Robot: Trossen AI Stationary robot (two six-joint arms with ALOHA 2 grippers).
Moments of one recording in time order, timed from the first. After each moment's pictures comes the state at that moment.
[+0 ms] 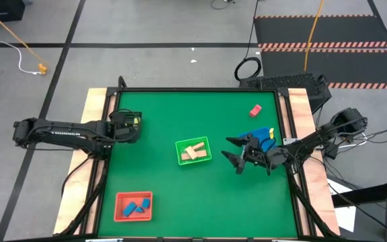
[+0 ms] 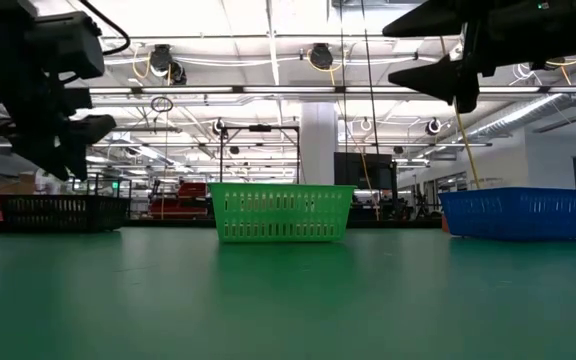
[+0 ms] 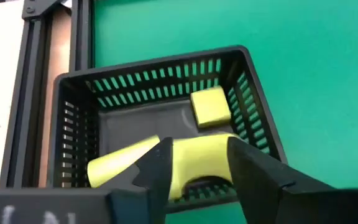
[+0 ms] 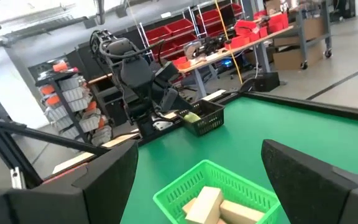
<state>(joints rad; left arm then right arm) 0.09 0.85 0.48 -0.96 -0.68 -1.22 0.40 1.23 0.31 0.94 0.76 0.39</state>
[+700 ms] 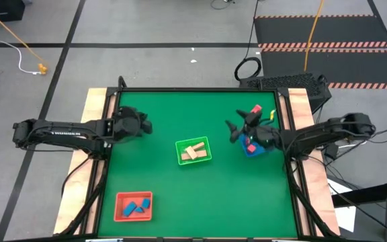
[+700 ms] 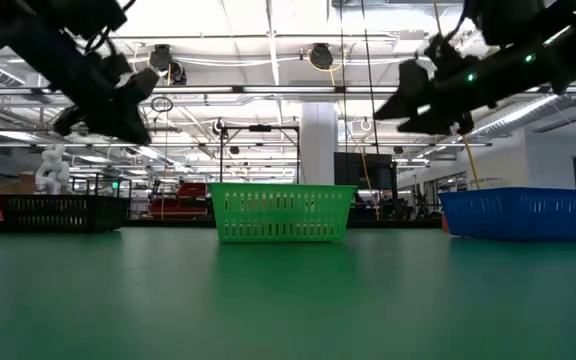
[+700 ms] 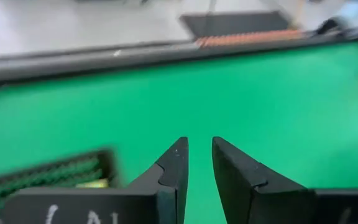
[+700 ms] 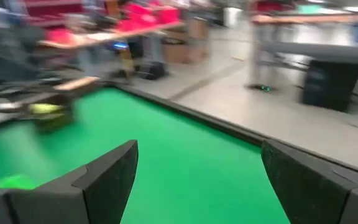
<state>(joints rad) 0.13 0.85 0.48 -0.39 -0.72 -0.83 0.01 1.14 0.31 0.64 0.76 0.25</state>
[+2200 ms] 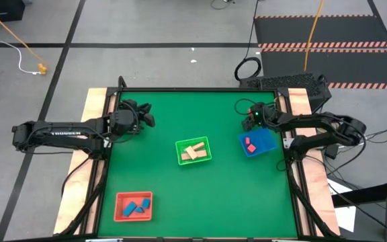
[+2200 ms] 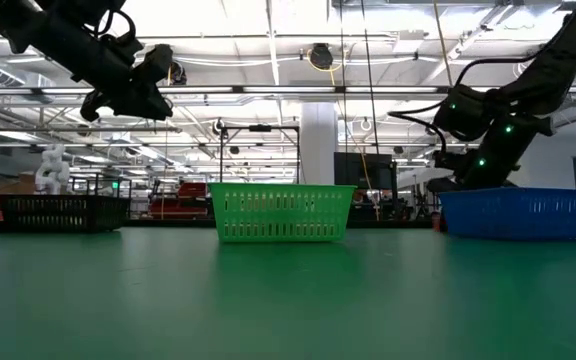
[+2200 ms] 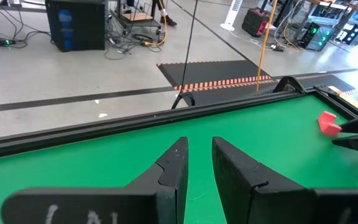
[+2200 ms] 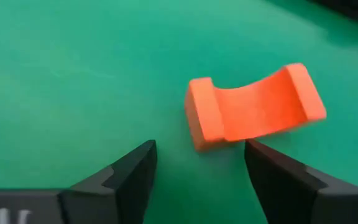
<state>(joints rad) 0.20 0.85 0.48 -0.05 -0.71 -0.56 -0.67 1.27 0.31 0.02 0.31 0.30</state>
